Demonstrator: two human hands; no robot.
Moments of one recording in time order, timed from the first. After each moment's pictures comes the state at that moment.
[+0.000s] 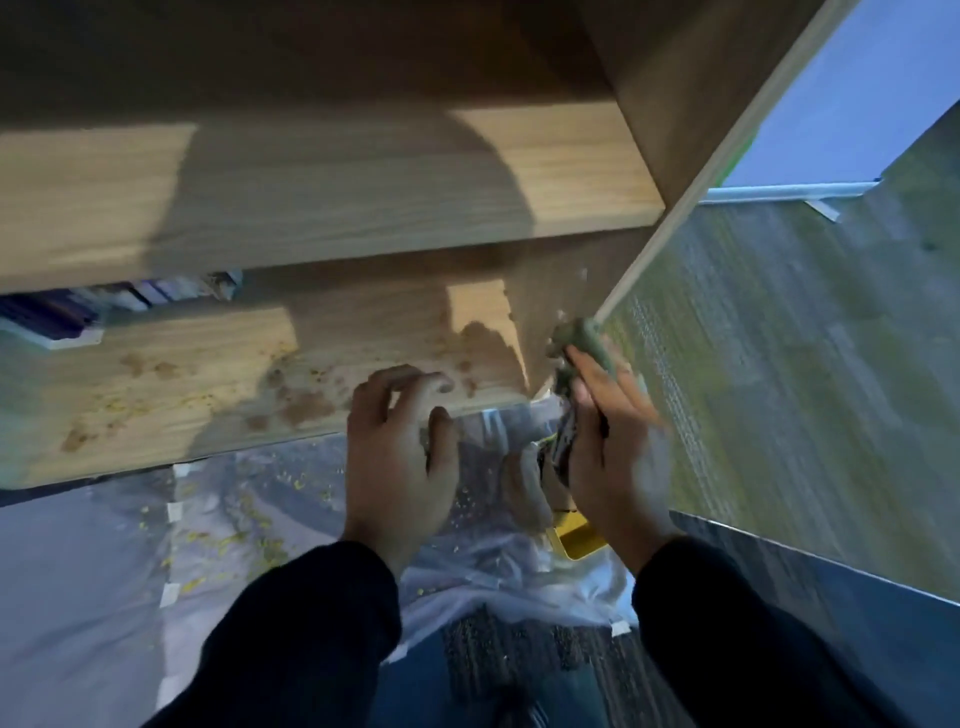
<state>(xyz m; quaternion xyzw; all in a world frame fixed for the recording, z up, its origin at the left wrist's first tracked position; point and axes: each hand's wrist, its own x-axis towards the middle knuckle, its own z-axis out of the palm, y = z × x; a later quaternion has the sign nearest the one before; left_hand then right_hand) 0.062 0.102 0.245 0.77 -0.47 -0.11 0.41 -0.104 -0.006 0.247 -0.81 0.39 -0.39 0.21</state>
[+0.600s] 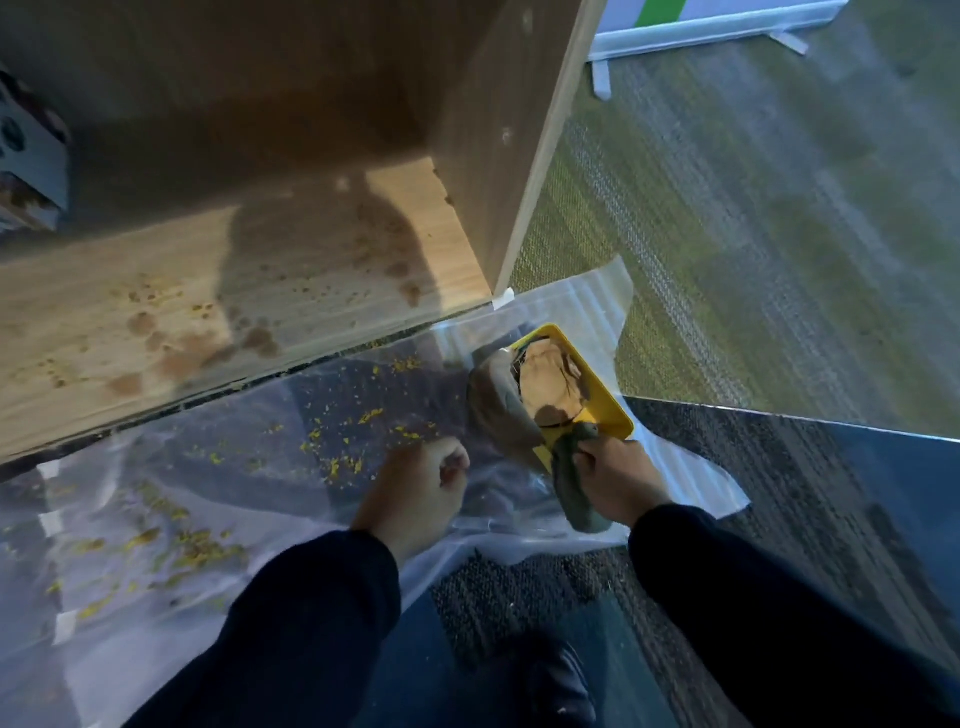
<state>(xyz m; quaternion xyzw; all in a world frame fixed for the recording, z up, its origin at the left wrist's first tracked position) 0.006 0.135 0.035 0.72 -0.51 -0.44 0.19 -0.240 0.033 -0.029 -0.75 0.60 0.13 0.25</state>
